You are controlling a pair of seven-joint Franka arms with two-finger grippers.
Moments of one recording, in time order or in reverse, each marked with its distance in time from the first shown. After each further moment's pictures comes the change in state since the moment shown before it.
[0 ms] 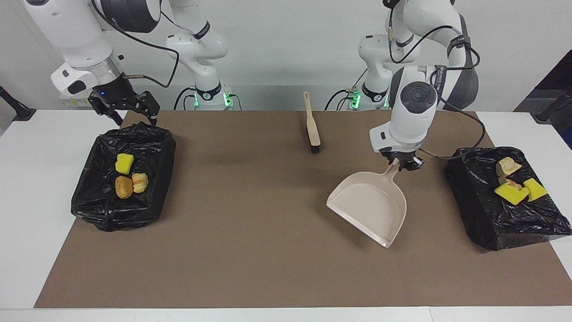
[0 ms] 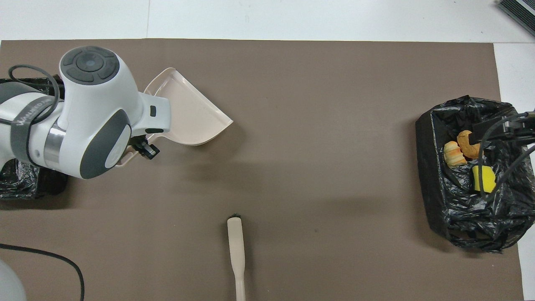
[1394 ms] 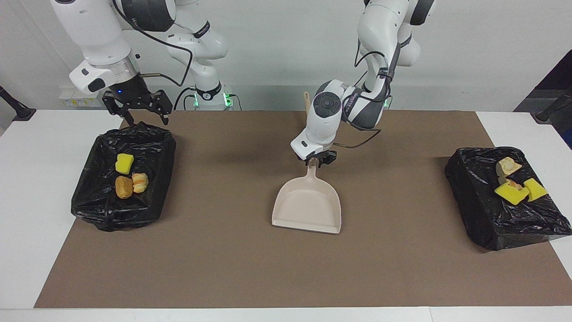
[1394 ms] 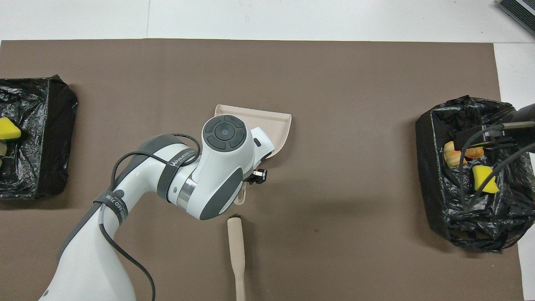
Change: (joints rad) left arm -0.279 0.084 0.008 -0.120 -0.195 0.284 -0.667; right arm -0.030 -0.036 0.049 -0.085 -0.021 0.055 -0.046
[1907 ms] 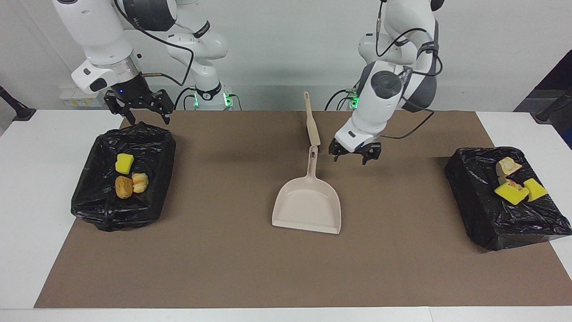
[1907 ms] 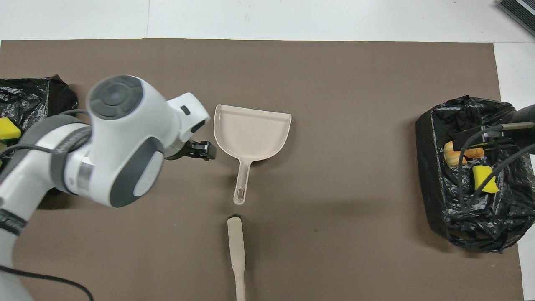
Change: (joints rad) left arm 0.214 -0.194 0.035 0.007 0.000 -0.123 0.190; right arm 0.003 -0.005 0.002 -0.002 0.000 0.000 0.007
